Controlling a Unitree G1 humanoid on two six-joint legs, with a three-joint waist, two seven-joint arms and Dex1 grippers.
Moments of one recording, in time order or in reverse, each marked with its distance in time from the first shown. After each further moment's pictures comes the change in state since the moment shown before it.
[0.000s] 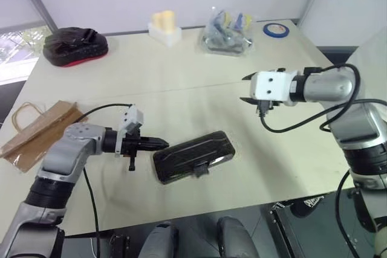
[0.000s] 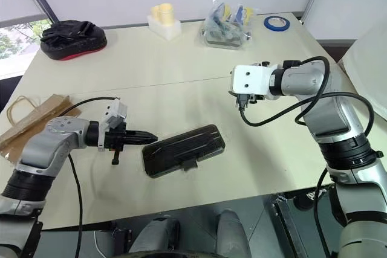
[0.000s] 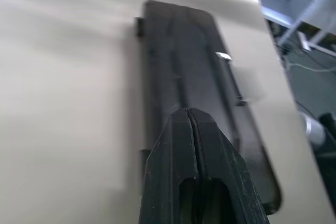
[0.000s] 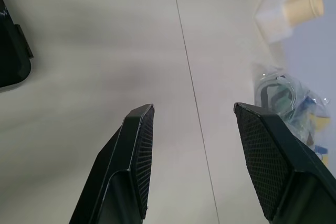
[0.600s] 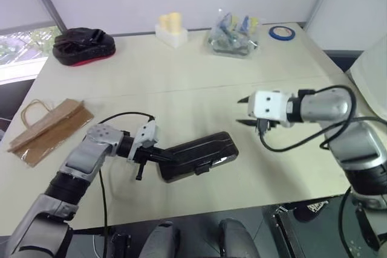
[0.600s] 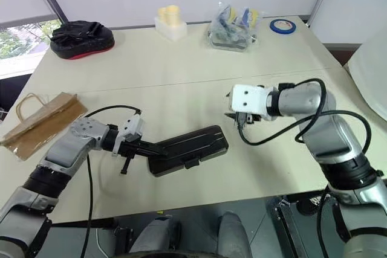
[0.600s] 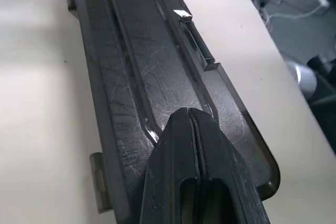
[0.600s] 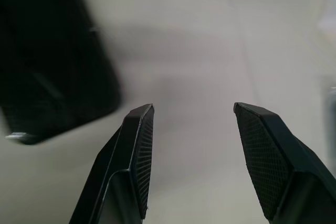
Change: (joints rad) left arm -0.056 -0.036 -0.198 0.179 0.144 -0.330 -0.087; right arm 0.254 -0.038 -0.050 -0.249 0.182 0.217 0.081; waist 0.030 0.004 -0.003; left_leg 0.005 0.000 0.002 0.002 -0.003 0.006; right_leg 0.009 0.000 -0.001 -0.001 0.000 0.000
